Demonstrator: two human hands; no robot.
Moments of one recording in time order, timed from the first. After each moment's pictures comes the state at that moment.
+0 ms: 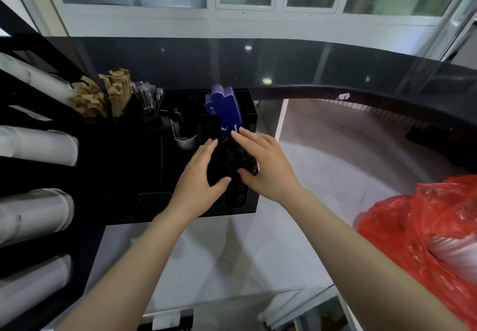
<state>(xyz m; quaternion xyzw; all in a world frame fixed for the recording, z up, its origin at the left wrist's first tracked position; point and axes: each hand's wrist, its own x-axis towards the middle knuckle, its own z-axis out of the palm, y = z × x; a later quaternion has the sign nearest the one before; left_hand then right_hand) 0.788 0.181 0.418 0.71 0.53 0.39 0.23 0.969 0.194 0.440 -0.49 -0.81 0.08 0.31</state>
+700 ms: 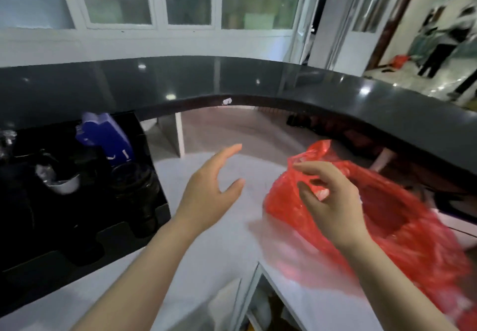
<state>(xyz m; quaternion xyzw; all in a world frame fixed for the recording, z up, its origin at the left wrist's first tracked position) 0.942 0.134 0.475 0.81 0.29 0.38 0.33 1.125 0.007 0.480 -0.67 -0.55 -0.06 0.50</state>
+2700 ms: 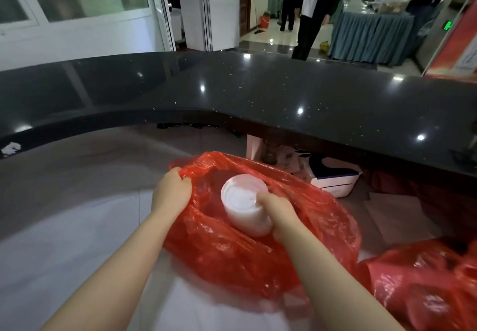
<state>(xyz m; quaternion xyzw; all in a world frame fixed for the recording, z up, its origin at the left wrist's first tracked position) 1.248 0.167 0.400 0.85 0.39 0.18 0.30 1.323 -0.028 0.386 -0.72 0.06 0.28 0.63</state>
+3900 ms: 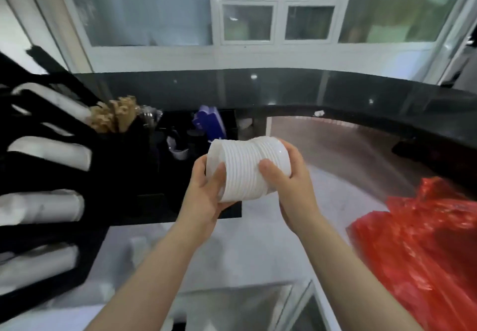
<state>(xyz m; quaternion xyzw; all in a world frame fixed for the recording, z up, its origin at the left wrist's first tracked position) 0.864 0.091 0.477 0.43 0.40 0.60 0.55 1.017 0.095 0.486 -0.41 -0.53 0.44 0.60</state>
